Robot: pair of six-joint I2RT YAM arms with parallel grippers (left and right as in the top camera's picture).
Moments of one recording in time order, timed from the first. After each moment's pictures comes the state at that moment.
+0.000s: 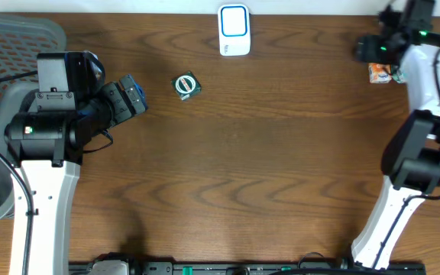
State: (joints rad) left arm 0.00 1.29 1.45 -1.09 0.14 -0.46; right arm -0.21 2.28 2.01 -0.73 -0.20 -0.10
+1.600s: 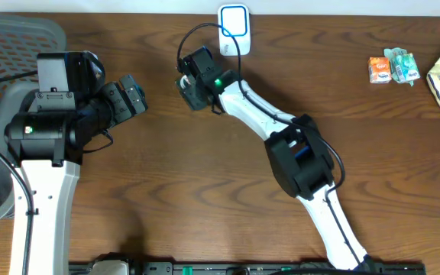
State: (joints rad) left arm 0.00 1.29 1.45 -1.09 0.14 -0.46; right arm 0.63 2.48 2.03 -0.59 0.02 0.00
